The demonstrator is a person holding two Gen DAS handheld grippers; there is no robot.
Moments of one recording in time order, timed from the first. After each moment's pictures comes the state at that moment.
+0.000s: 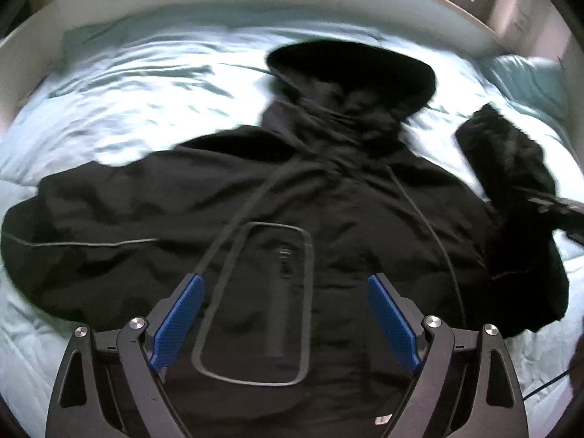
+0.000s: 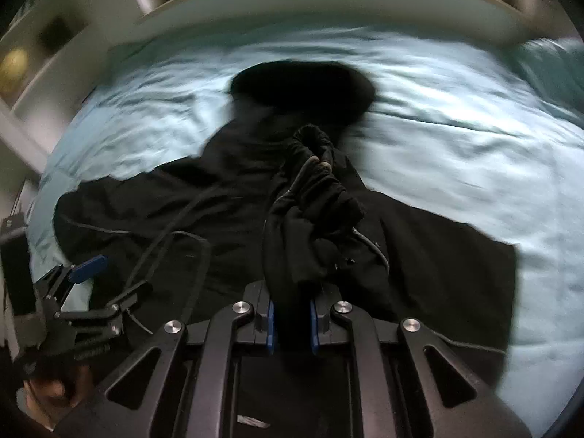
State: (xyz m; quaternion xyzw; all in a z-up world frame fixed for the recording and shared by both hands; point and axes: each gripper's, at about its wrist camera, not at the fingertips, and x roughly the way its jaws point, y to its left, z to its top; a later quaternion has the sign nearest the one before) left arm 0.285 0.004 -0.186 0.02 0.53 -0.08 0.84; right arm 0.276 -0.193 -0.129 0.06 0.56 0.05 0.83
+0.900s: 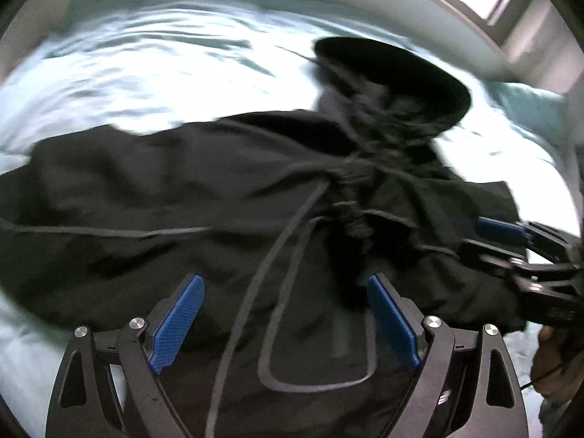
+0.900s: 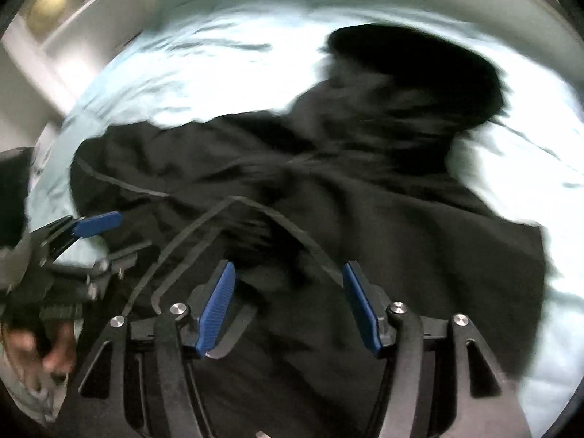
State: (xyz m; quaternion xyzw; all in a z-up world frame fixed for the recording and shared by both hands) left arm 0.312 0.078 -0.226 -0.05 0.55 -0.14 0.82; right arm 0.305 -0.138 -0.177 0.01 0.58 0.11 0.81
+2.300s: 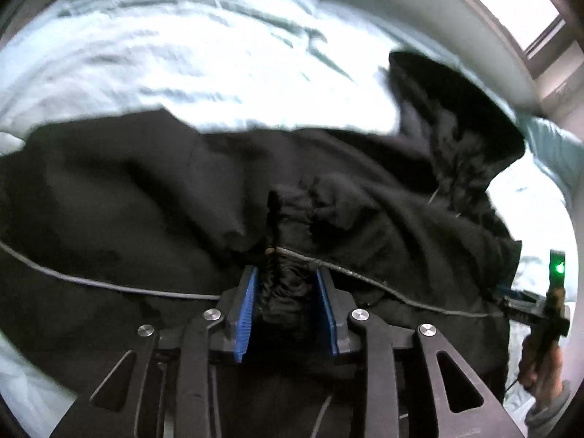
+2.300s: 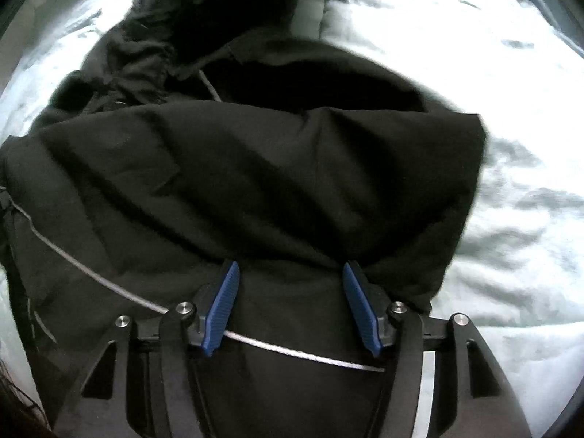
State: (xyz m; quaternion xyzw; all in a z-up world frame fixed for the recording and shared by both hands) left arm 0.354 0.157 -0.245 -0.09 0.57 -0.10 0.81; right arm 0.309 -0.238 -0.274 0.05 0.67 -0.04 0.74
